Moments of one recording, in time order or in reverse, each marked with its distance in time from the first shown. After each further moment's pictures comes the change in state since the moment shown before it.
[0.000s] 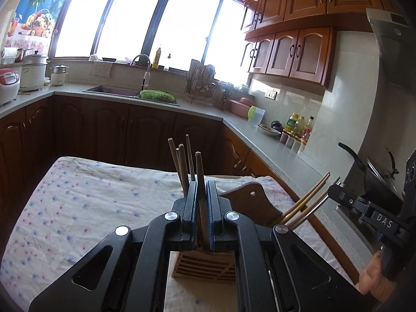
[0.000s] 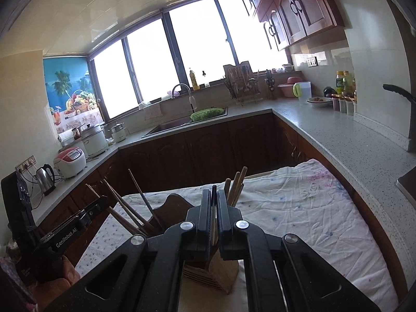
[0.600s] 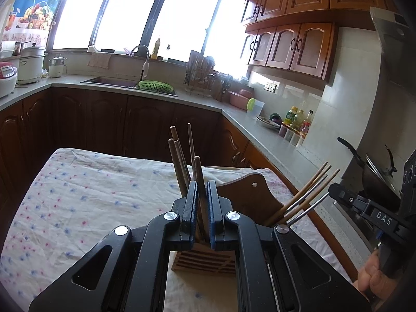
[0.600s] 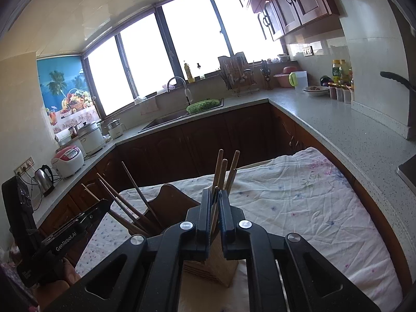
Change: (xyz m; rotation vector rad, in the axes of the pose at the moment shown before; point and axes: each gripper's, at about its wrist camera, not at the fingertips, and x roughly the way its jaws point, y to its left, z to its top) left arm 0.001 0.004 0.003 -0.018 0.042 -0.011; right arm -0.002 -0.007 0.000 0.042 0.017 -0.003
